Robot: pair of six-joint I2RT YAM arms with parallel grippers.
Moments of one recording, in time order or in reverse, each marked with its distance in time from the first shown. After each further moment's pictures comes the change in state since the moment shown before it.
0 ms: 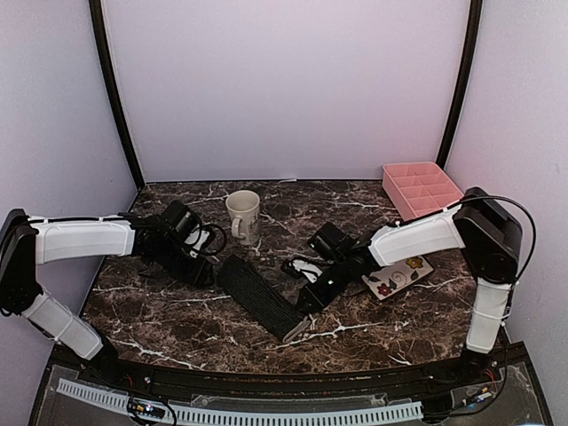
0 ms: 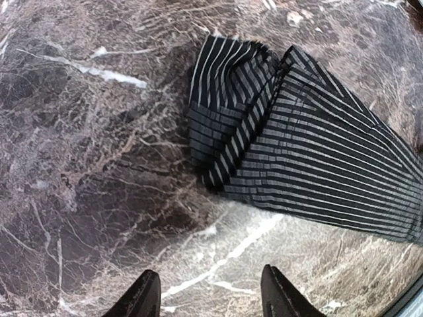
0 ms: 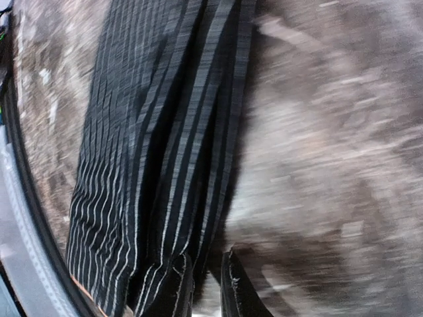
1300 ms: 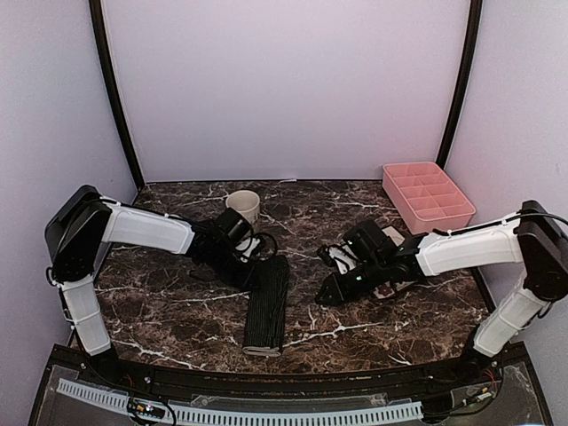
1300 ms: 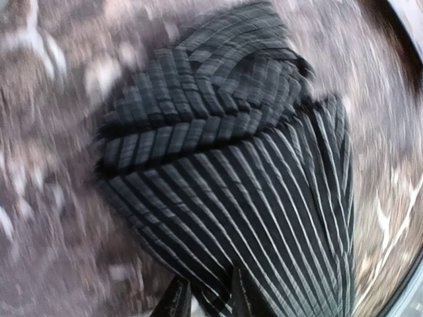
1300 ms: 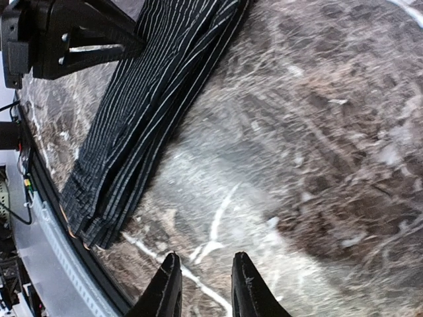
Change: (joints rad) left arm -0.153 0.397 0.221 0.203 0.168 -0.099; right arm -0.014 -0.346 -0.296 0.164 0.110 0.389
